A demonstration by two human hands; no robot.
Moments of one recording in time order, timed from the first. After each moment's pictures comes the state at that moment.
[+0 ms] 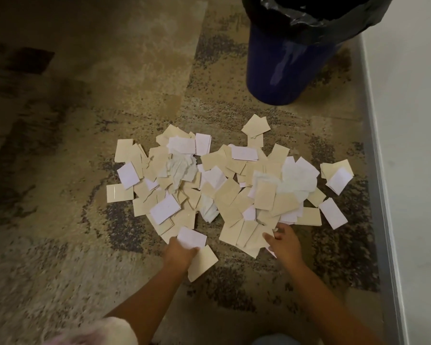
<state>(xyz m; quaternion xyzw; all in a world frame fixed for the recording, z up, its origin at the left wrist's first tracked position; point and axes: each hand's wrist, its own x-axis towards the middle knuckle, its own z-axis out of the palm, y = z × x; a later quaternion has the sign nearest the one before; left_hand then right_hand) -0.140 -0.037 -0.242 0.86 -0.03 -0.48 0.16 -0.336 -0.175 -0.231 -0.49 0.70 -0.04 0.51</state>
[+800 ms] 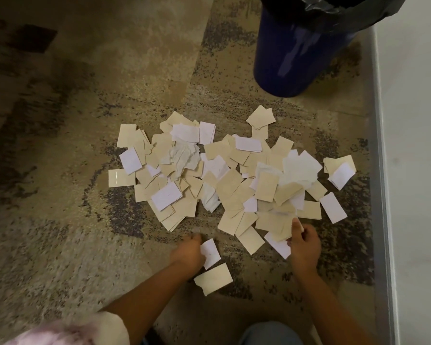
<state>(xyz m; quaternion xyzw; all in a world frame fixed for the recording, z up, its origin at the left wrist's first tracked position) -0.167 -0.025 -0.240 0.82 -0.33 -0.46 -0.04 -0.364 -0.162 -0.218 -0.50 0.71 -0.25 0.44</state>
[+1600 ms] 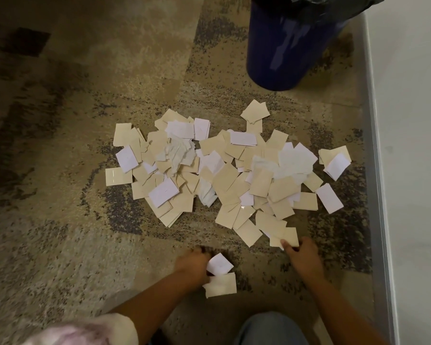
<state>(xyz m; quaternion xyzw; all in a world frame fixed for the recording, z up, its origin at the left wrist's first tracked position) -0.193 -0.009 -0.231 0.73 -0.45 -0.48 -0.18 -0.412 -0.151 -0.237 -0.56 0.72 0.07 0.40</state>
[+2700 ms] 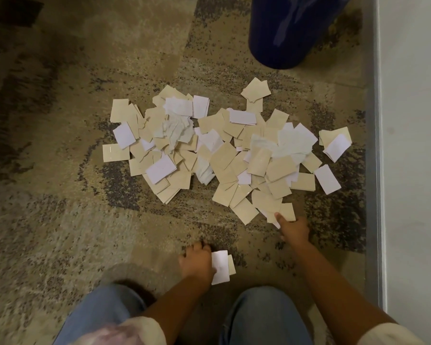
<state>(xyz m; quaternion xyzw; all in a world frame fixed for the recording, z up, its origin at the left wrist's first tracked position) -0.252 0.022 -0.240 0.80 -0.38 -0.43 -0.17 -0.402 -0.157 -0.260 -0.41 0.79 -0.02 0.46</state>
